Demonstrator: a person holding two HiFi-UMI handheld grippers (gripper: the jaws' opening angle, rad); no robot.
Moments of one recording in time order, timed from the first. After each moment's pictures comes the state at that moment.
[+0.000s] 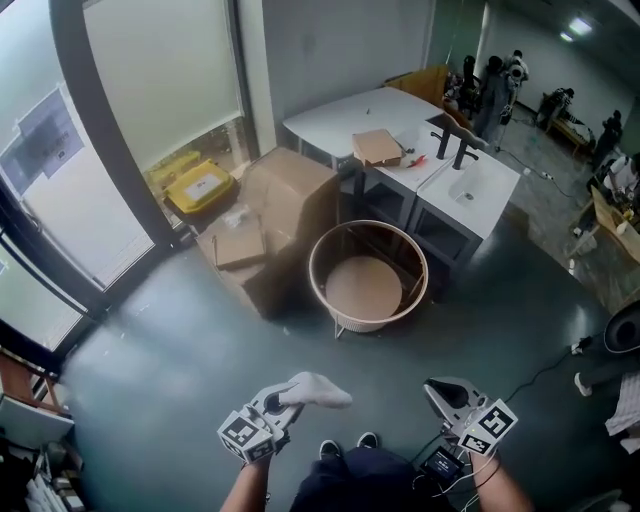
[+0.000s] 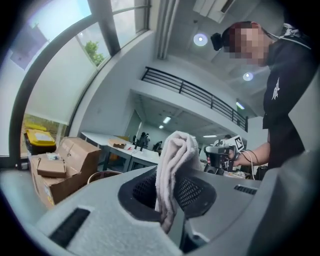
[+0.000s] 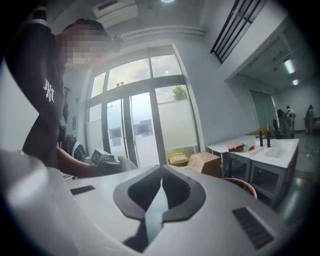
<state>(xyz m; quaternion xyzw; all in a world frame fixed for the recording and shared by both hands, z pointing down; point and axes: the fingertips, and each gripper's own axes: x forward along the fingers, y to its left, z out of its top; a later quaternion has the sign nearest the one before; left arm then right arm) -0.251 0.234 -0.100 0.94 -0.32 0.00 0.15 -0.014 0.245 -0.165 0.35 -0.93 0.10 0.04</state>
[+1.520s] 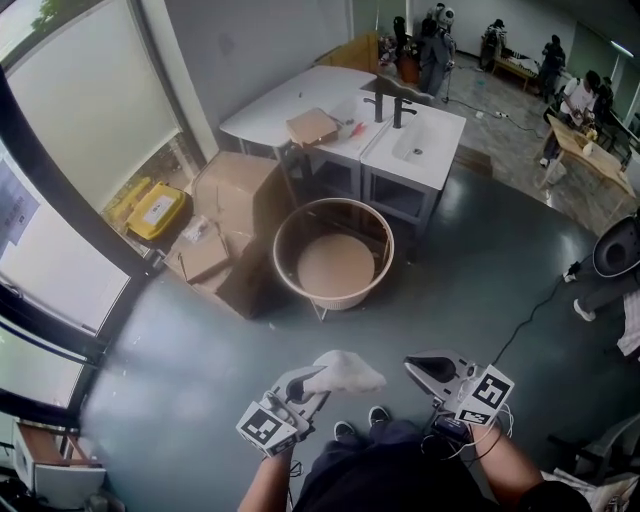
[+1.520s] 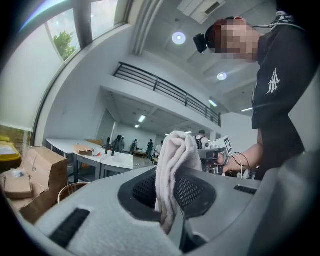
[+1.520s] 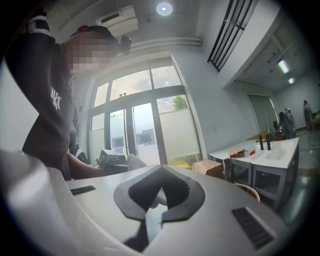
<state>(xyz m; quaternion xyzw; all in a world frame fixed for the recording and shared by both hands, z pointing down) -0.115 0.261 -0.162 0.98 -0.19 0.01 0.10 0.014 0.285 -0.186 0.35 -0.93 0.09 -0.01</state>
